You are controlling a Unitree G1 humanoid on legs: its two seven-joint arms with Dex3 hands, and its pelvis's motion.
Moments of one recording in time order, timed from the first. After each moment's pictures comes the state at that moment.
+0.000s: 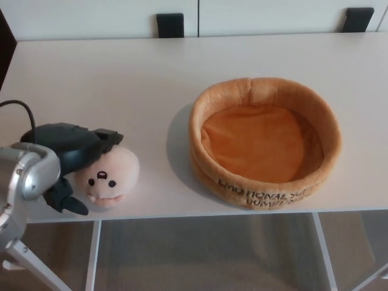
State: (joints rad) left_arm -0.43 0.81 -0.57 0.02 0.66 0.23 -0.52; right_arm 0.13 -0.48 0.15 1.33 -0.32 -0.20 -0.15
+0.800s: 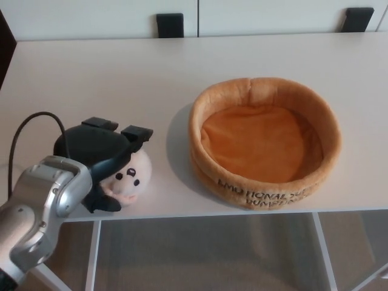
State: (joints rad) left_arm -0.39 0.68 -0.57 0.05 0.79 0.19 -0.35; right_arm 0.12 -0.48 0.14 1.32 -0.31 -0.20 -0.15
